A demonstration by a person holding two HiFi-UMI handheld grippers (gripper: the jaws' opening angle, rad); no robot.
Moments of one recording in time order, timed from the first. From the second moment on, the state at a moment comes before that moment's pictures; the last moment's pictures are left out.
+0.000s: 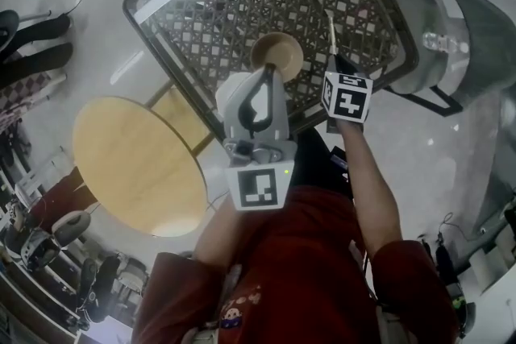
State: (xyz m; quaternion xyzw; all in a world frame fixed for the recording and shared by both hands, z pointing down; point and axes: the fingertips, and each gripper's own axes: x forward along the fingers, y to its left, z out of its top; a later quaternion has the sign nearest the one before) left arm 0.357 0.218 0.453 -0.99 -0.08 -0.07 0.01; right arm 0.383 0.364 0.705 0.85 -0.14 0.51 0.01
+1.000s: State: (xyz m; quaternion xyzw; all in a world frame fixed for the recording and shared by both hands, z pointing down) left arm 0.335 0.217 0.418 -1.00 -0.07 -0.04 0.01; right arm 0.392 0.355 0.588 0.90 -0.17 0.39 -0.07
